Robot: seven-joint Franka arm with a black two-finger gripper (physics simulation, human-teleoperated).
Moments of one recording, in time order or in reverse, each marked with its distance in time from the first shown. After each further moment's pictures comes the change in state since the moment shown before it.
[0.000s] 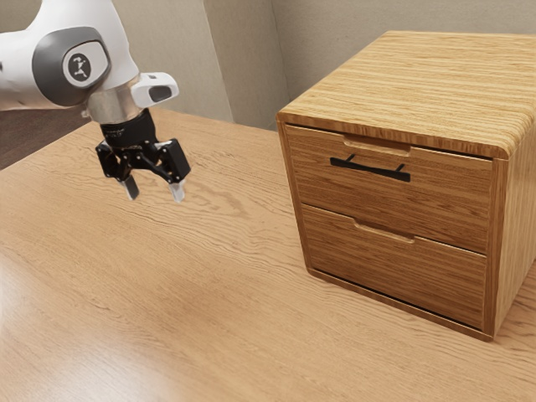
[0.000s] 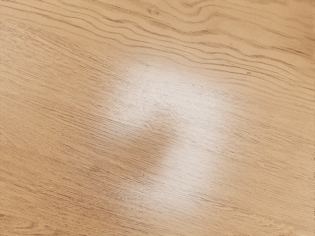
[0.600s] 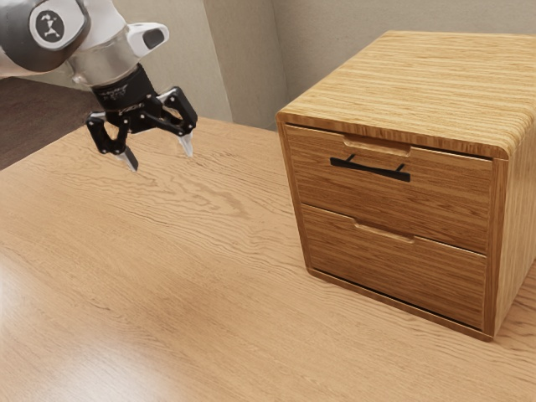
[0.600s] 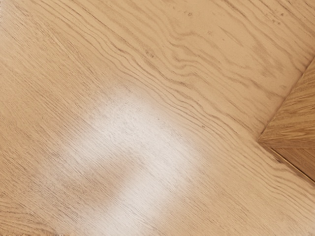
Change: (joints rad) arm 0.042 -0.032 -0.102 0.100 -0.024 0.003 -0.488
